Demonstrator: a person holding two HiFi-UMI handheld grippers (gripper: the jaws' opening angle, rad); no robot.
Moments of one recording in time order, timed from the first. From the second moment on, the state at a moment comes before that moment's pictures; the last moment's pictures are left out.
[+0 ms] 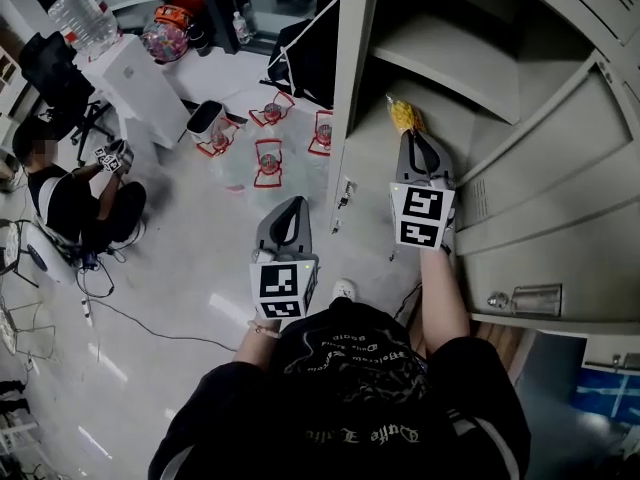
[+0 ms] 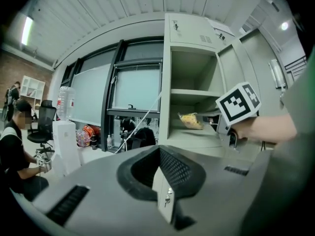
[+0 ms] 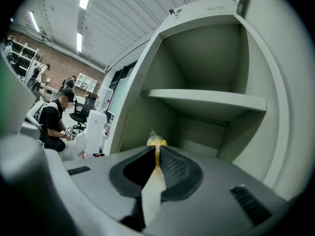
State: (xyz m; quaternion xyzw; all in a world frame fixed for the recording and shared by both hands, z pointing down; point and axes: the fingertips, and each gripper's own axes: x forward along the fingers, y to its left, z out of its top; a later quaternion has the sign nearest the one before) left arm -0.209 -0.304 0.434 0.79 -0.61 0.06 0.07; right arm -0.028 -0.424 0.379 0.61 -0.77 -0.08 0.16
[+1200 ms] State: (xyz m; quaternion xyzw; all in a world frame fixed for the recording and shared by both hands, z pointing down) left arm -0.223 -0.344 0.452 0.75 -0.65 0.06 0.09; right arm -0.006 -0.507 0.430 0.58 -0.77 -0.02 0.28
